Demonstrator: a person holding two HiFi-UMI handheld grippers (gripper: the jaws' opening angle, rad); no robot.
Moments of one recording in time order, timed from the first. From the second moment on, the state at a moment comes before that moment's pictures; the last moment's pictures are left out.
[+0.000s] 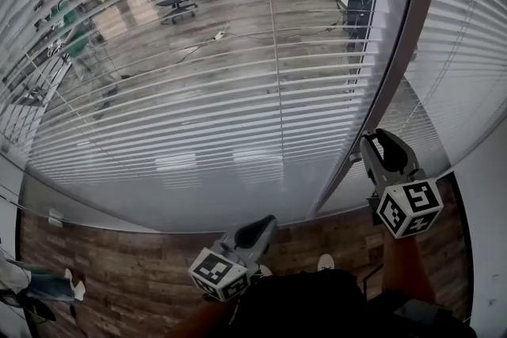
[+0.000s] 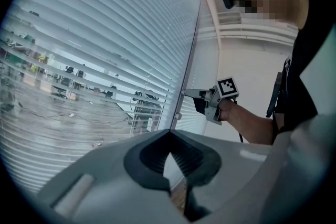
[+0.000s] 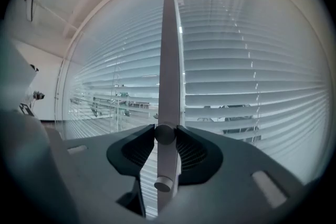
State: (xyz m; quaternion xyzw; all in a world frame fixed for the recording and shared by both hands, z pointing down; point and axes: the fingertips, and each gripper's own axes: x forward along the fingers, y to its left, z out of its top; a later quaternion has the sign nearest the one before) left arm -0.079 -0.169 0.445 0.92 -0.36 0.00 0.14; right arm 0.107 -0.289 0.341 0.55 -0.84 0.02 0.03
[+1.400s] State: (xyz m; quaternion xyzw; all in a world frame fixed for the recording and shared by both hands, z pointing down) left arm -0.082 -0.162 0.437 0.92 -0.36 0.00 0.14; right arm 0.095 -0.281 0.344 0.56 -0.73 -0.26 0.28
